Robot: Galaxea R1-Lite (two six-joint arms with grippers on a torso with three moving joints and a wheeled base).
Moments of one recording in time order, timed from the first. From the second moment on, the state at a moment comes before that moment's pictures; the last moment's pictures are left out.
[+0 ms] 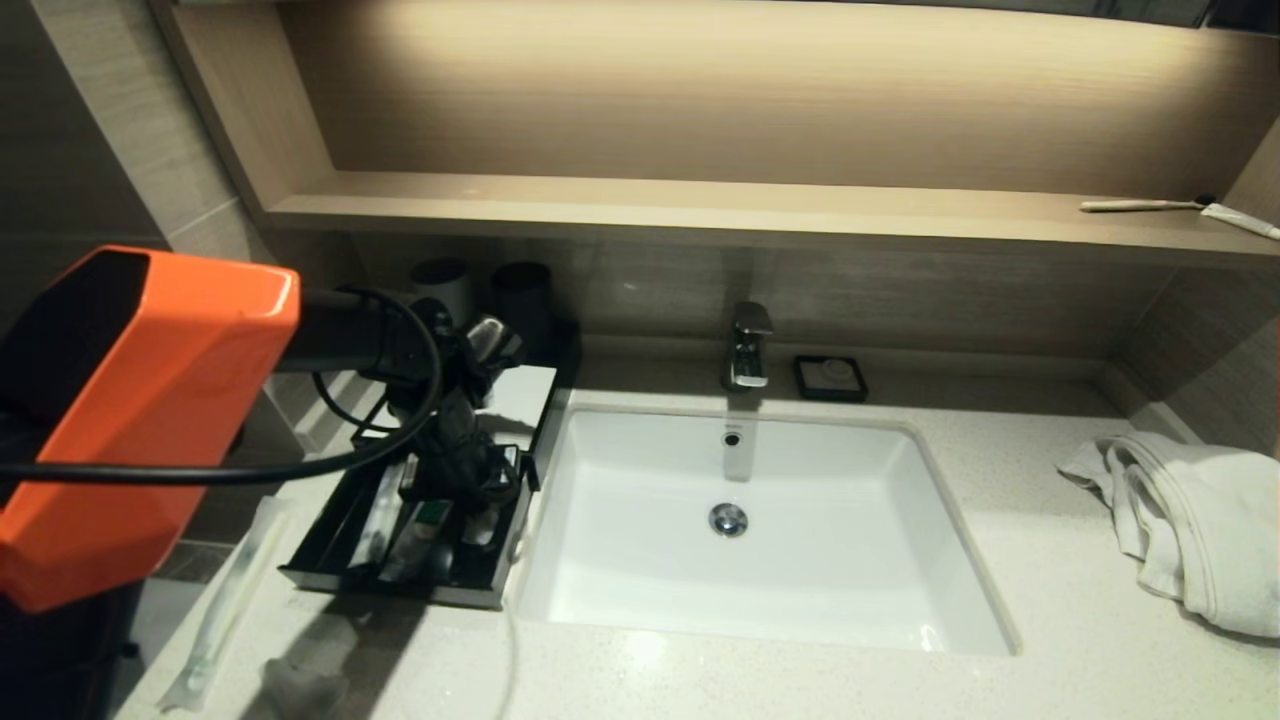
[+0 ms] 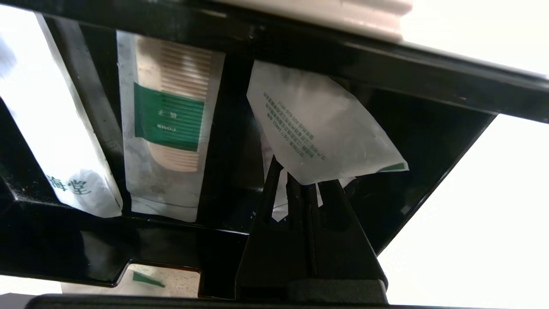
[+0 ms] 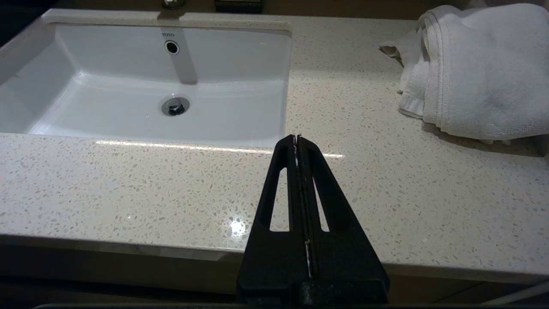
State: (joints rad) left arm -0.33 2.25 -1.80 0.85 0.05 -0.38; right arm 0.00 0.00 0.00 0.00 0.00 0.00
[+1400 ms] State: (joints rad) left arm -0.33 2.19 -1.82 0.87 0.14 -0.38; right arm 0.00 0.00 0.00 0.00 0.00 0.00
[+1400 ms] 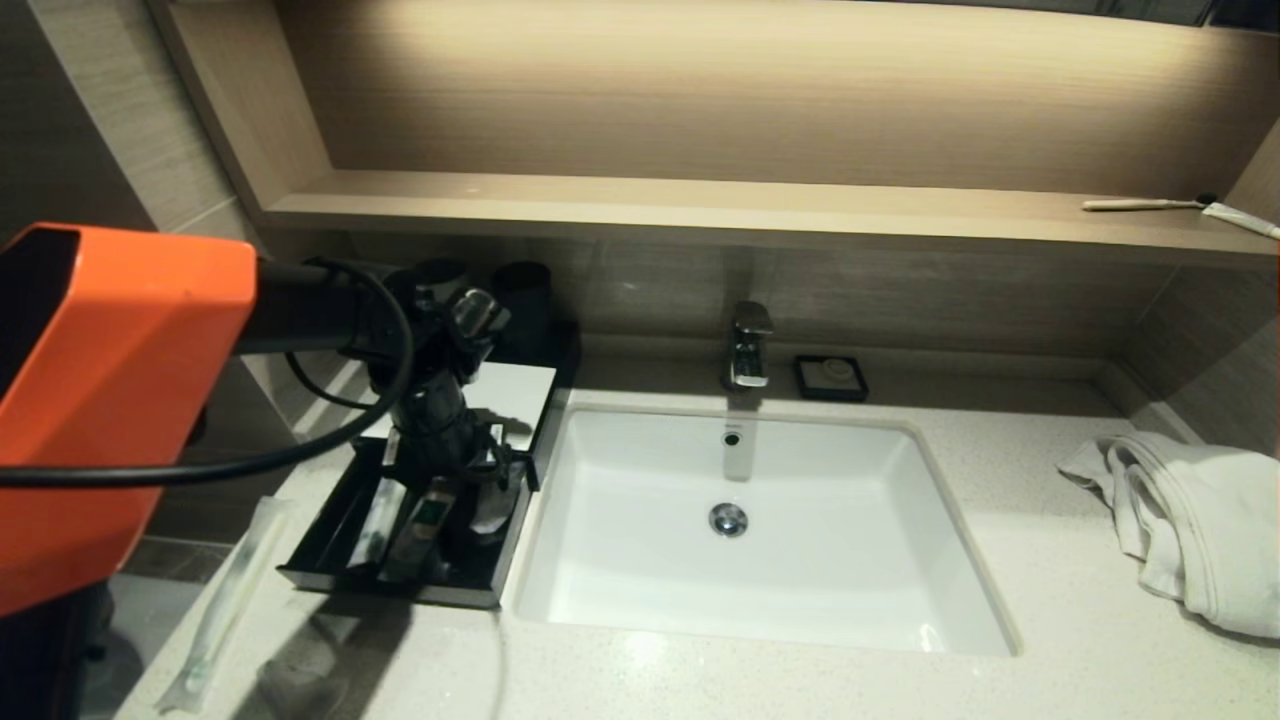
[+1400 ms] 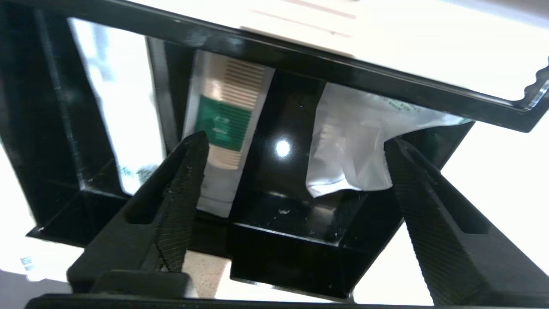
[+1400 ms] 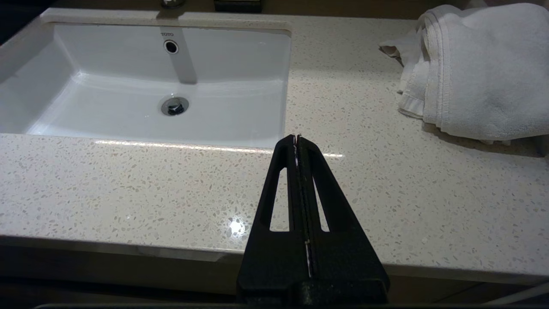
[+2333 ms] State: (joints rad) left arm -0.33 1.91 -1.67 0.88 0.17 -0.40; right arm 0.00 0.00 0.00 0.00 0.00 0.00
